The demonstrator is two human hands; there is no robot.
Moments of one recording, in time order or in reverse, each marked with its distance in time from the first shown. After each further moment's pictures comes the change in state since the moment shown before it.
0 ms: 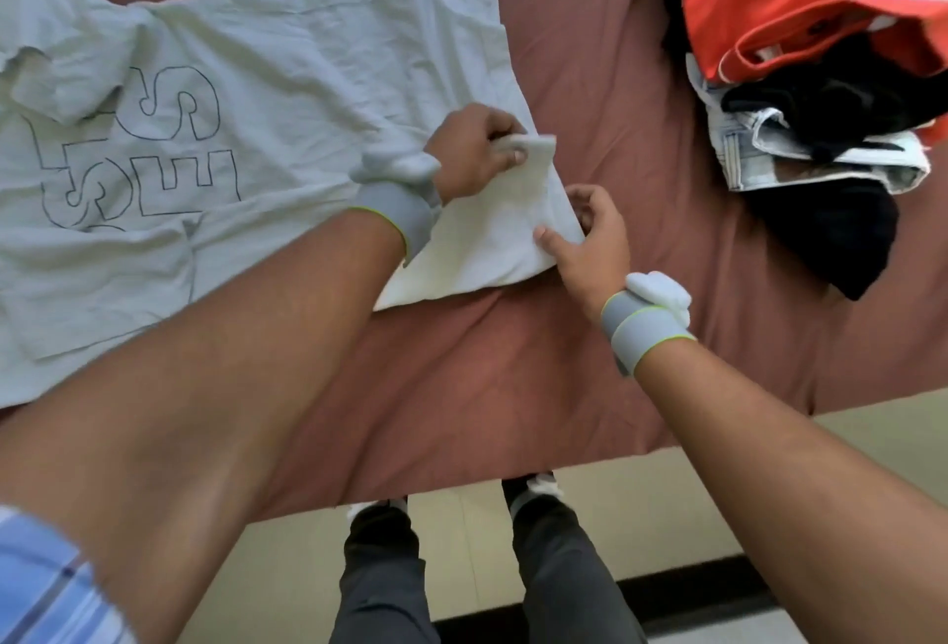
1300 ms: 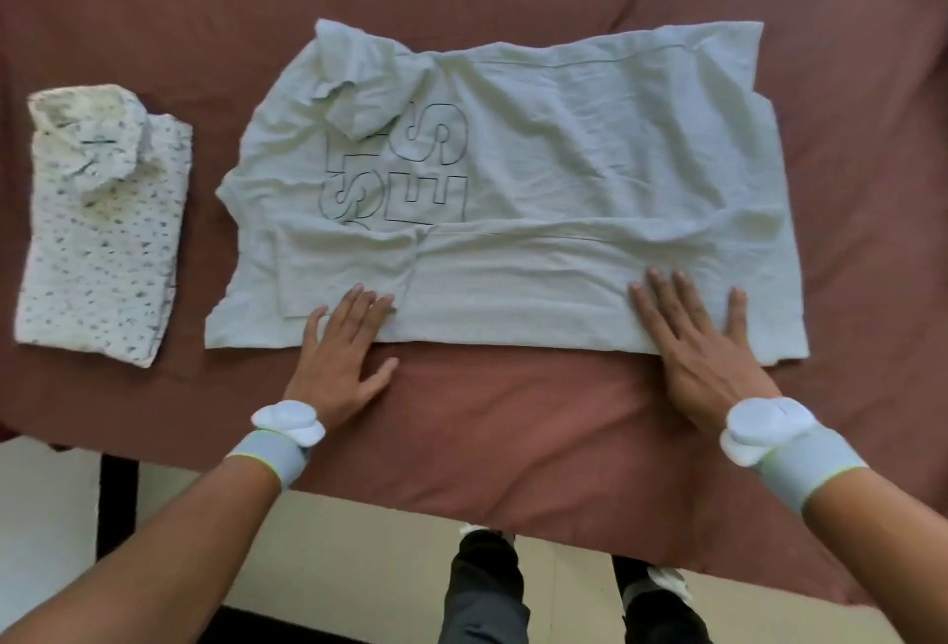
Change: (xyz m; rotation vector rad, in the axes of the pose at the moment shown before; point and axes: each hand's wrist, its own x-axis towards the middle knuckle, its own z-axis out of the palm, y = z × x) left_hand -0.326 -0.214 -0.069 0.760 0.229 -0.275; right_hand -0.020 0.021 0.067 -1.199 -0.340 -0.891
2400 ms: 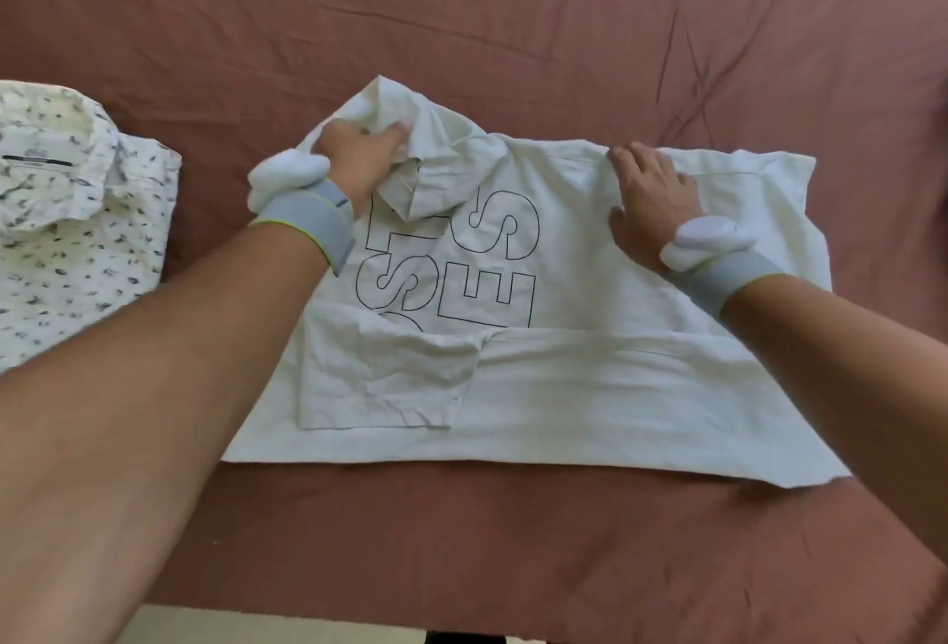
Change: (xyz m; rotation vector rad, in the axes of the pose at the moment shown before) left_hand 0.269 -0.091 -0.099 -1.134 0.113 -0.794; right_hand 0.262 -0.039 -0.106 0.105 -0.015 0.242
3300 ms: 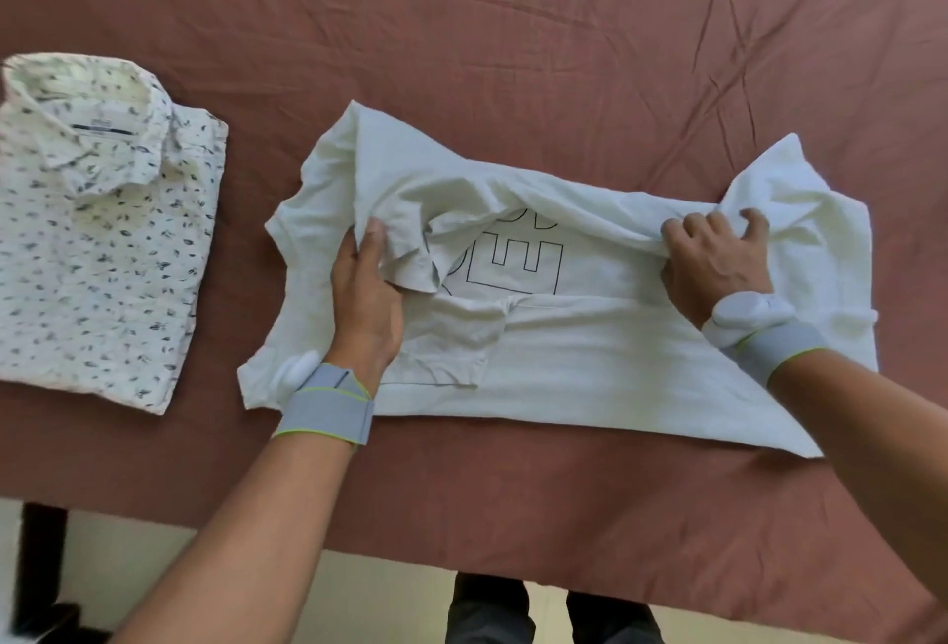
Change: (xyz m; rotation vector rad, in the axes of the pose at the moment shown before) left_hand -0.129 -0.099 -0.019 -0.919 -0.022 -0.049; right_hand -0.082 0.016 0.028 -0.367 0.070 -0.045
